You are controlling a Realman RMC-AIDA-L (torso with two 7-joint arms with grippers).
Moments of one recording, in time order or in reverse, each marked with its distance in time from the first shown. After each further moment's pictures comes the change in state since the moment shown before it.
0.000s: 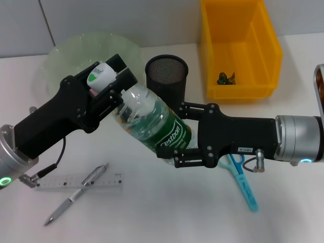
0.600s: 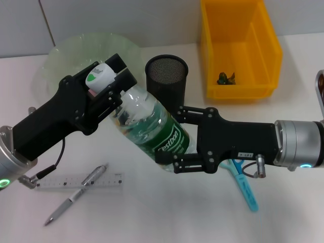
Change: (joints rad) left arm 0.002 0.000 0.004 -0.001 -0.001 0.022 0.009; right arm 0.022 -0.007 -0.014 0.081 0.050 -0.051 -0.047
